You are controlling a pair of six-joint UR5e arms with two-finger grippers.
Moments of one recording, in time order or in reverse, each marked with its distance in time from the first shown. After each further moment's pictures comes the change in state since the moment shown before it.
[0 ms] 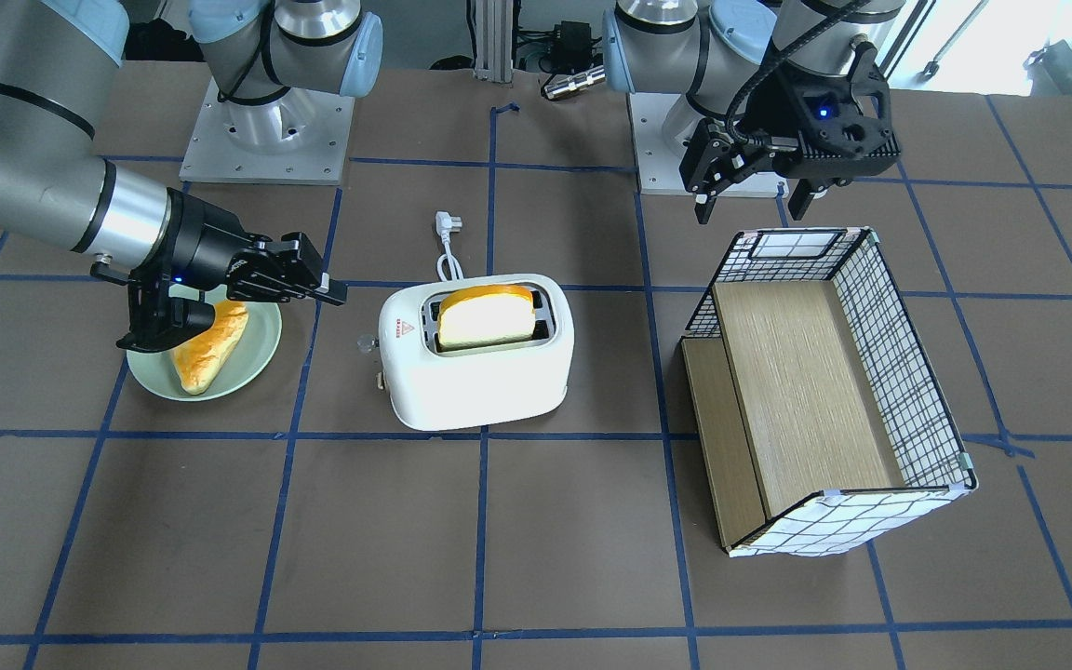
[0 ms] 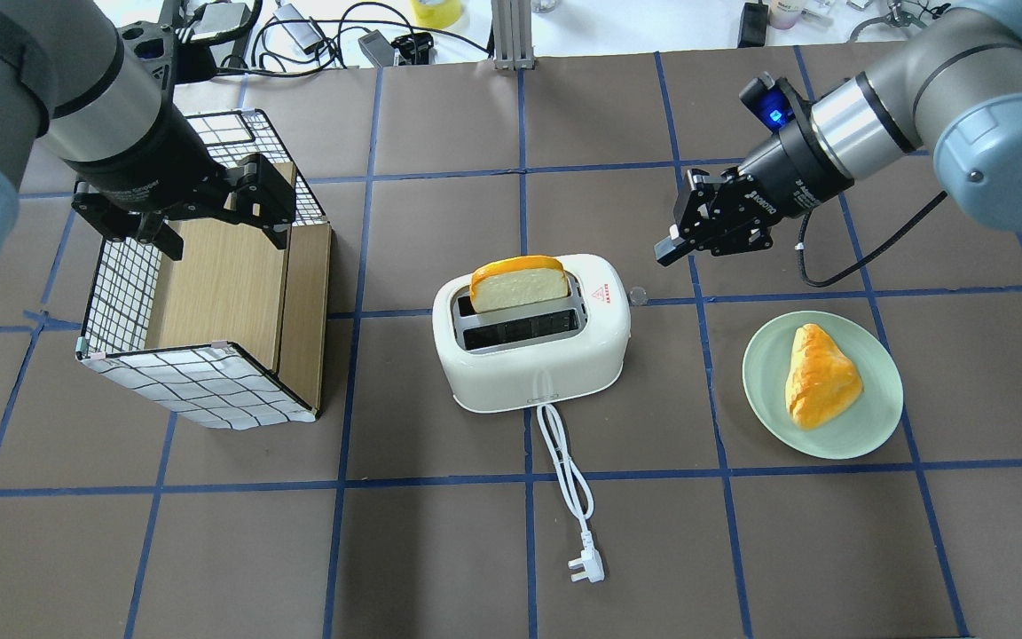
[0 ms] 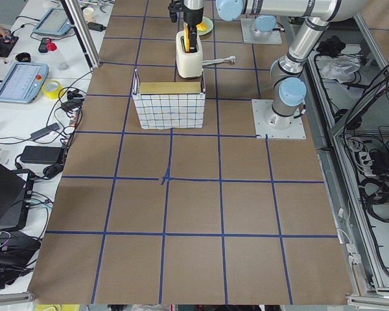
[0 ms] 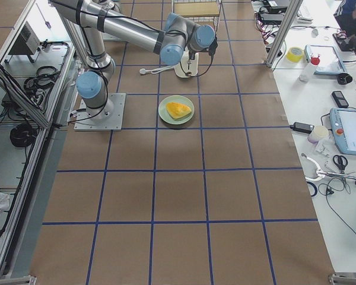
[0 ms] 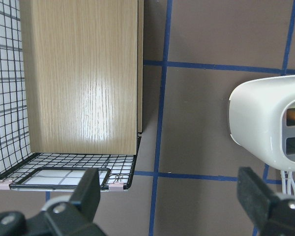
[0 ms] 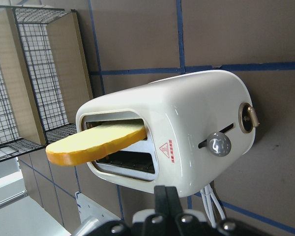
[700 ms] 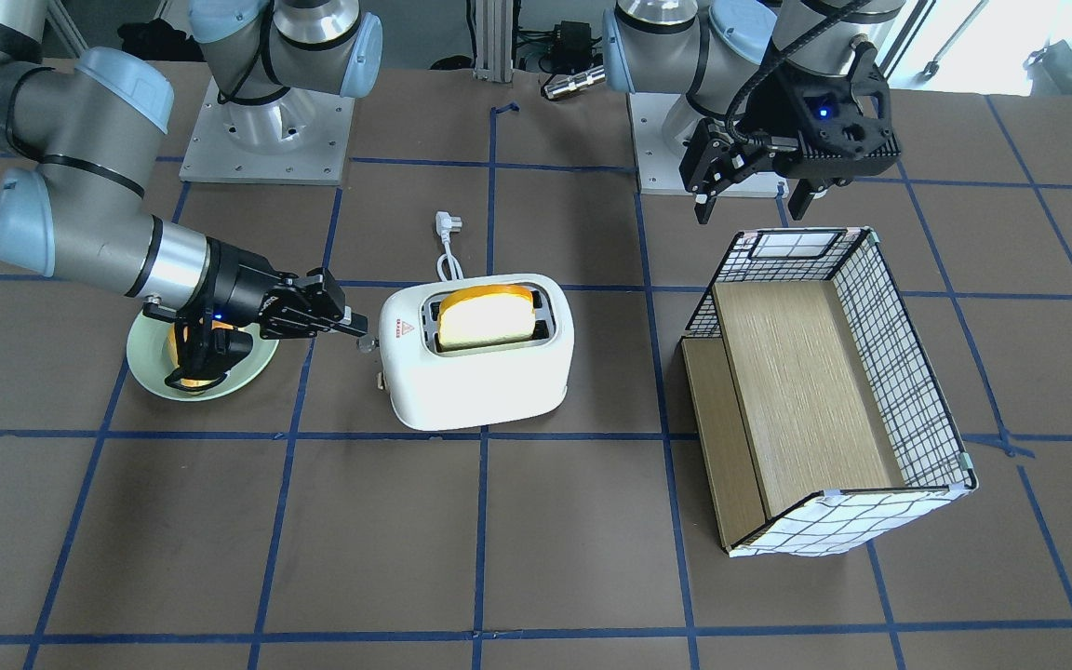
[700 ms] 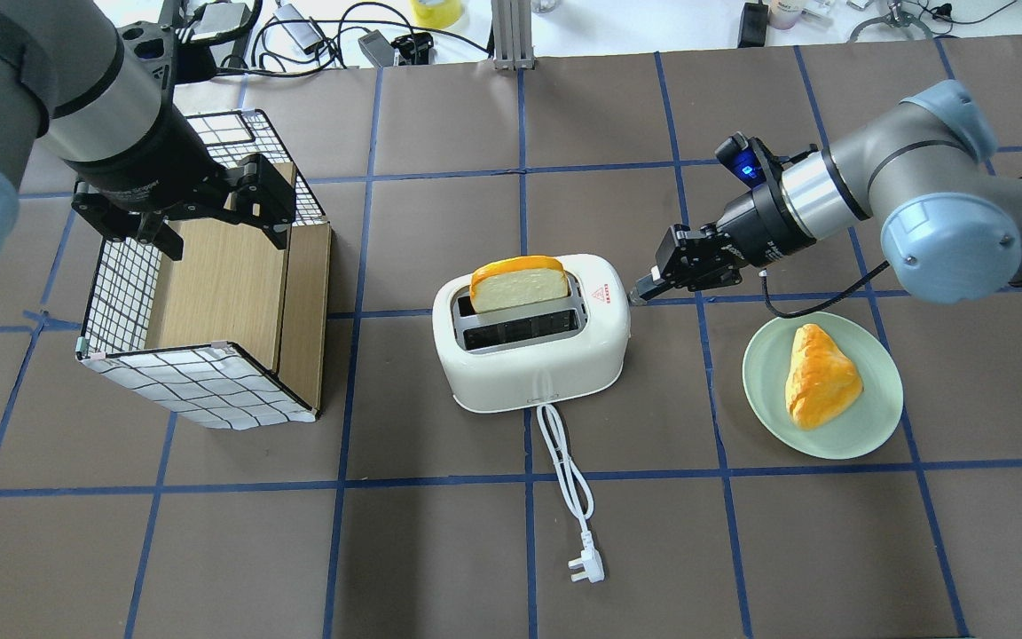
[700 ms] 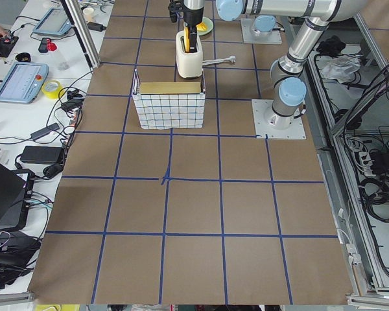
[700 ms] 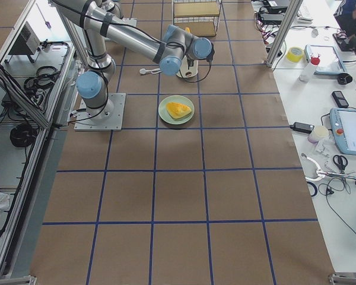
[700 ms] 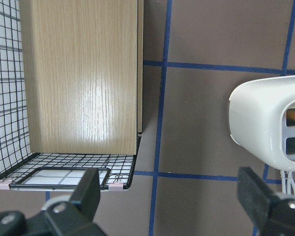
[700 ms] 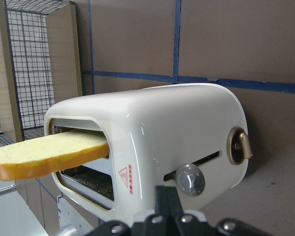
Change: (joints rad) left arm 0.000 0.000 0.000 0.000 0.000 0.000; right arm -0.004 0.057 0.142 -0.227 0.054 -0.085
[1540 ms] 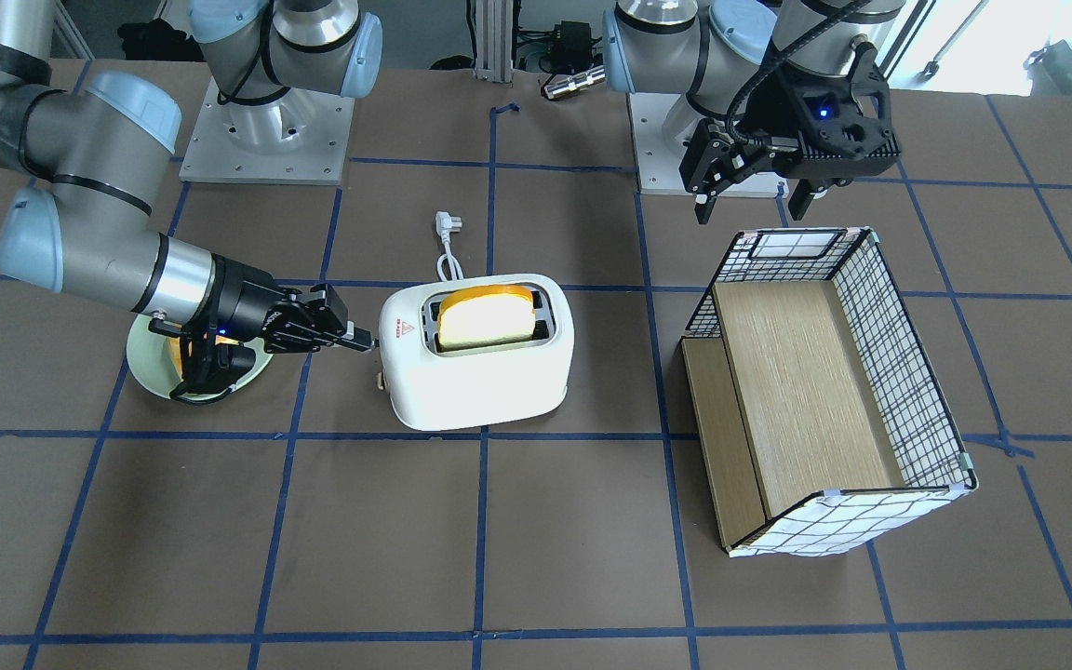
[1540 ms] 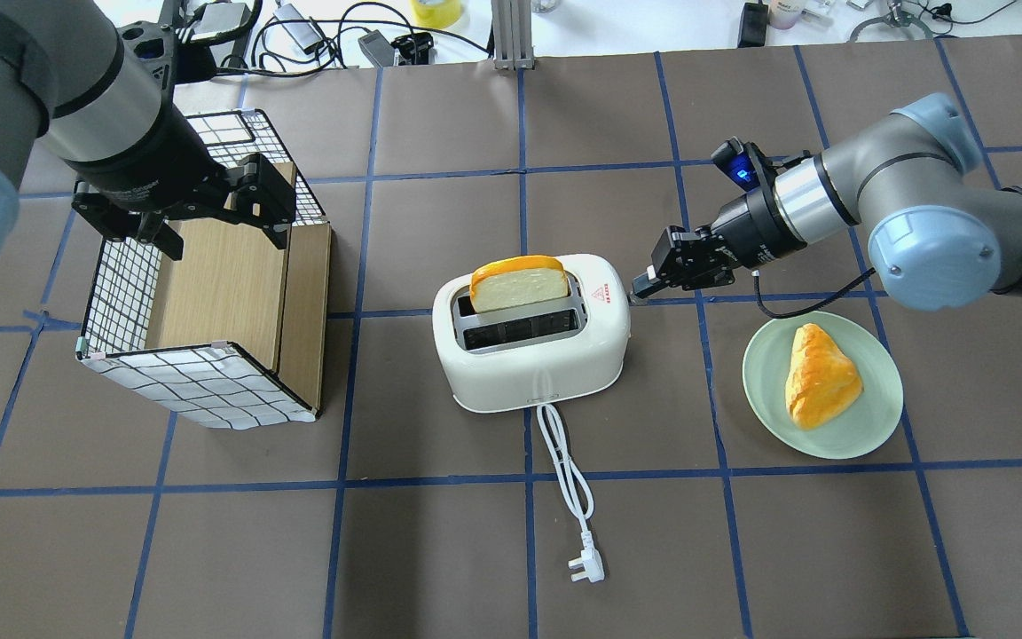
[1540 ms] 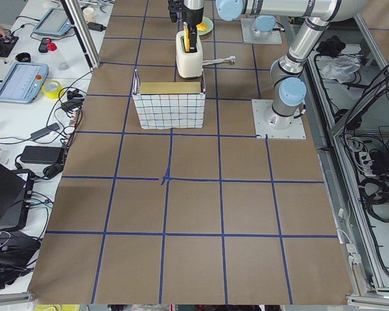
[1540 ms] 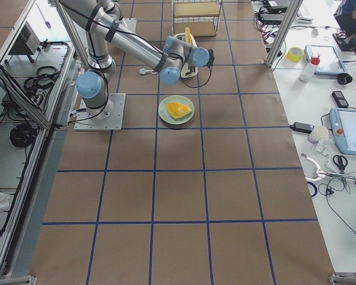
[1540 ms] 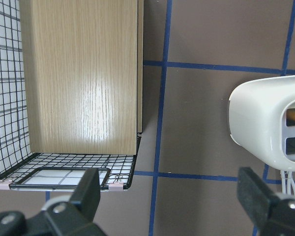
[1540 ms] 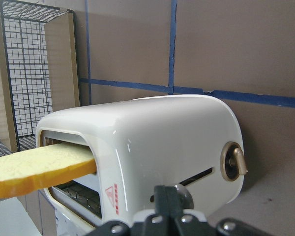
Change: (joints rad) left arm 0.000 0.000 0.000 0.000 0.000 0.000; right arm 0.000 0.031 0.010 -0.056 0.012 0.008
